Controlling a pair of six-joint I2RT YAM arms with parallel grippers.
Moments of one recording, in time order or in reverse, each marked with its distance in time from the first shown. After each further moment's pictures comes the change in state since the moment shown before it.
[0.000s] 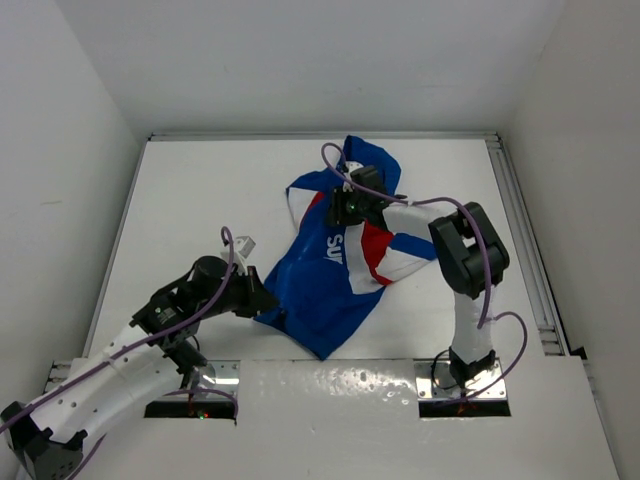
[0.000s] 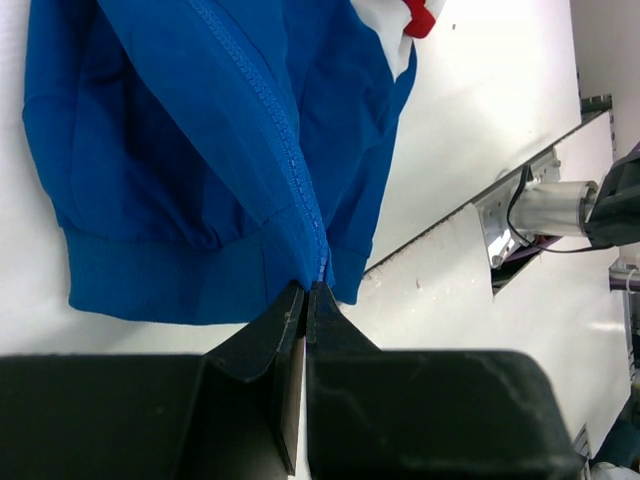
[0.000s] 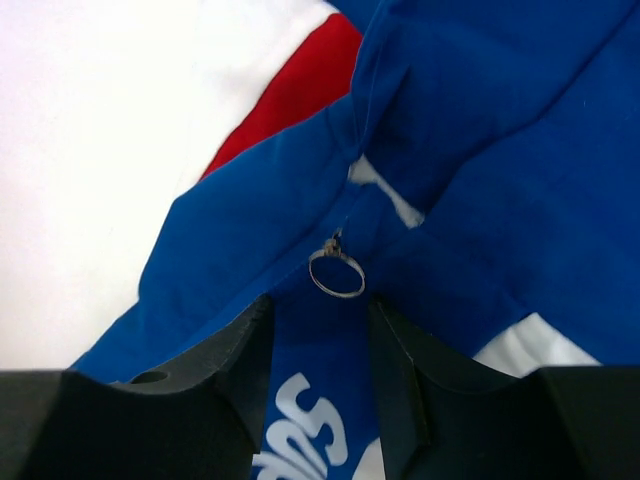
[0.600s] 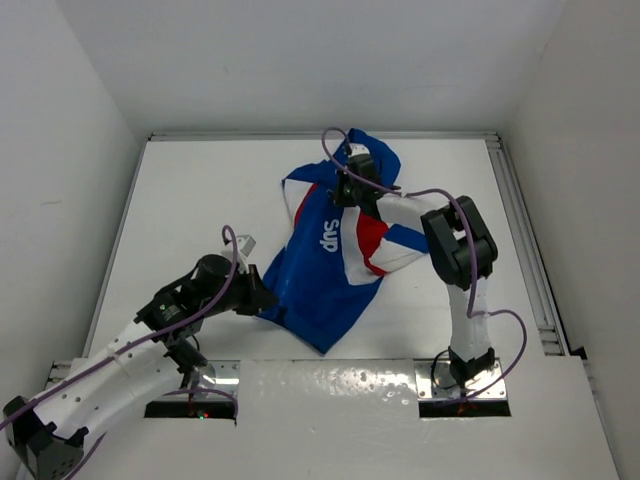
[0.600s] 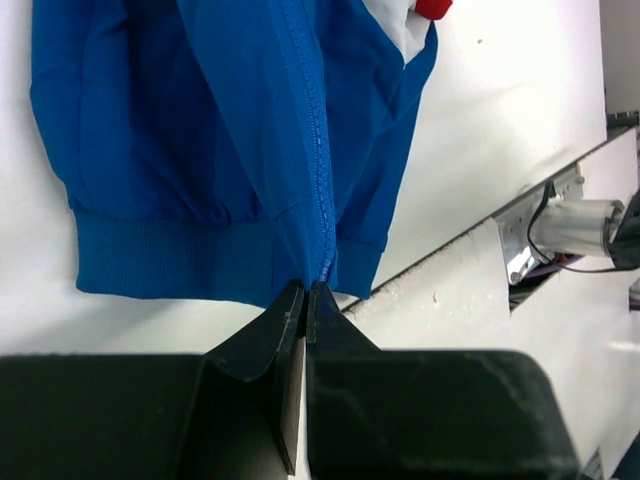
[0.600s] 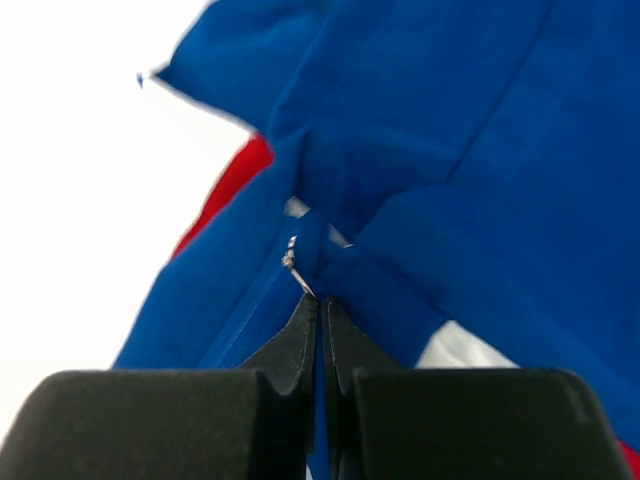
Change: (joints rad) left arm 0.000 0.031 -0.010 0.020 -0.032 -0.002; right arm -0.009 0.111 0.149 0.066 0.208 0.053
